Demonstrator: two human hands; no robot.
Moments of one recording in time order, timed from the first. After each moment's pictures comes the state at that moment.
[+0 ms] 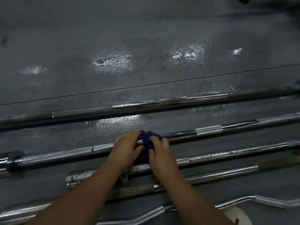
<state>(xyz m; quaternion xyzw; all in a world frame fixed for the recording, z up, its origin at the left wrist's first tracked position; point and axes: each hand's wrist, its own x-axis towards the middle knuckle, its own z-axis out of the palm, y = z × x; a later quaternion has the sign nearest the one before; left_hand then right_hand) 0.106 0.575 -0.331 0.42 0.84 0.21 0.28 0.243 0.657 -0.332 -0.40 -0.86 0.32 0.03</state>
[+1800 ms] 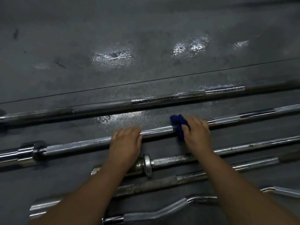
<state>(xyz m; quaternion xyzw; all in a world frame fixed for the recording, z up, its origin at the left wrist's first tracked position) 0.069 0.516 -0.330 0.42 0.88 0.17 0.16 0.229 0.716 -0.335 -0.45 -0.88 0.17 0.05</state>
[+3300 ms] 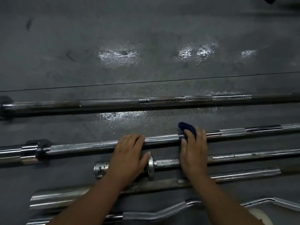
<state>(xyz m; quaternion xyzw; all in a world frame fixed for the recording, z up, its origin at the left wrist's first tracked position) 0.093 0.483 -0.339 0.46 0.86 0.18 0.15 0.251 0.663 -0.355 -0.46 -0.87 0.14 0.07</state>
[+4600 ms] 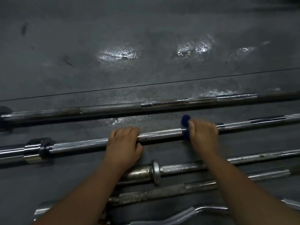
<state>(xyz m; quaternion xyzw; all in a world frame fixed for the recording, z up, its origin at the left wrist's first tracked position) 0.037 0.502 -0.333 0.45 0.88 0.11 0.14 0.202 0.730 -0.335 -0.43 -0.90 0.04 0.00</state>
